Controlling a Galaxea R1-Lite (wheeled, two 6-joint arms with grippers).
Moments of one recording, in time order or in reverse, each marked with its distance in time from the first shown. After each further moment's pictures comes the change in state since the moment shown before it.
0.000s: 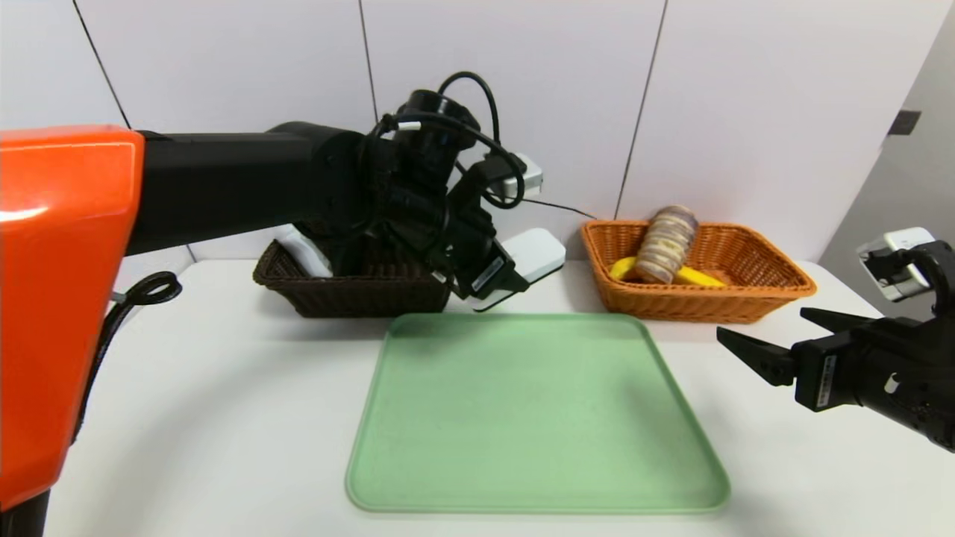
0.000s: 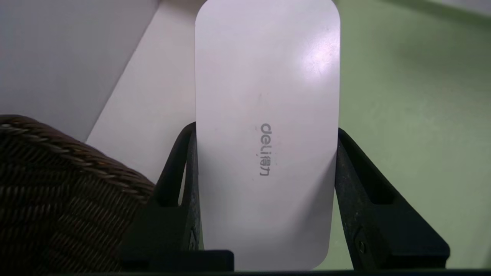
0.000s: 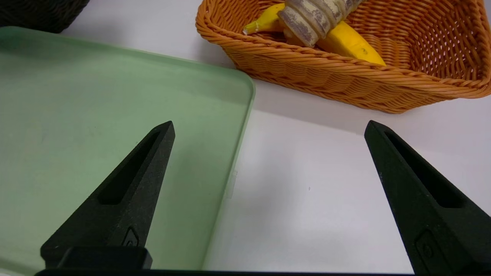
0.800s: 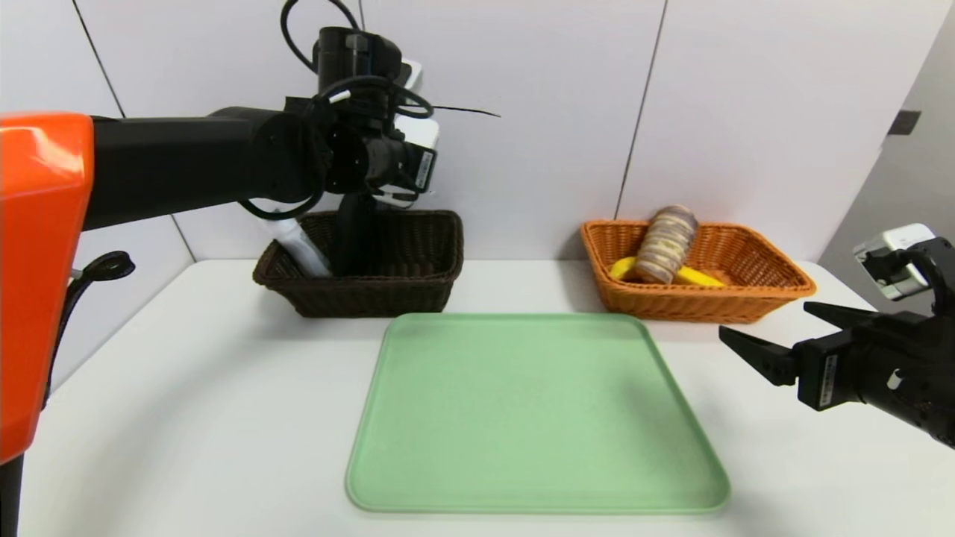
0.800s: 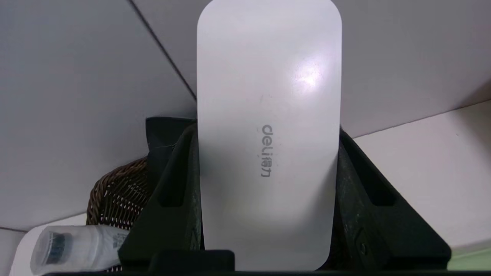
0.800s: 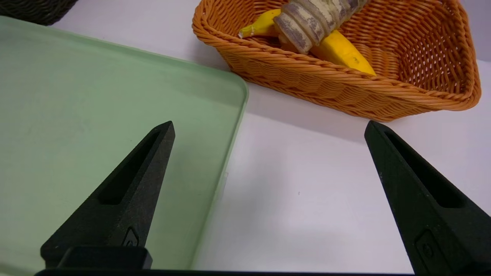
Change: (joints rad) left arm 0.154 -0.018 0.017 -0.368 0.577 -0.308; right arm 0.000 -0.001 -0.007 0.001 -0.004 -0.062
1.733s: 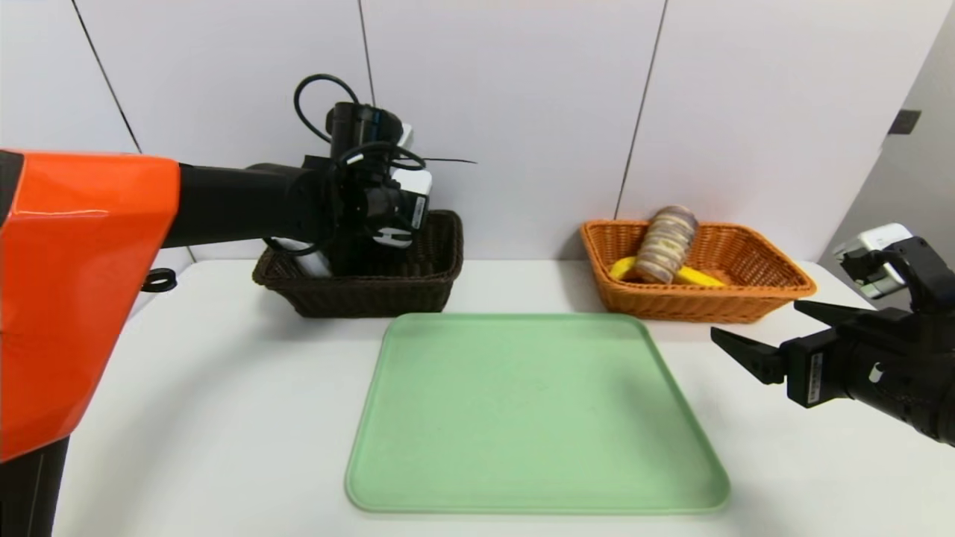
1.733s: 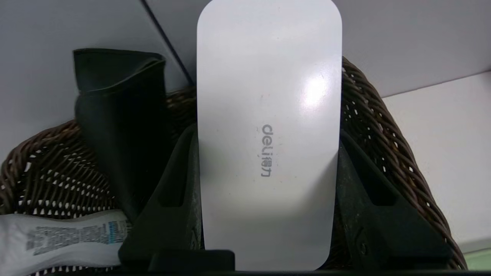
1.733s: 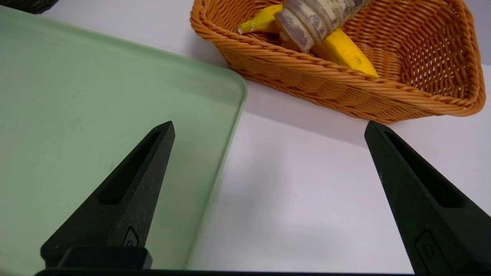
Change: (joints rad) left arm 0.055 0.078 0.117 -0.077 -0.092 -0.091; right arm 0.000 0.035 -0.017 0.000 -0.003 -0.023
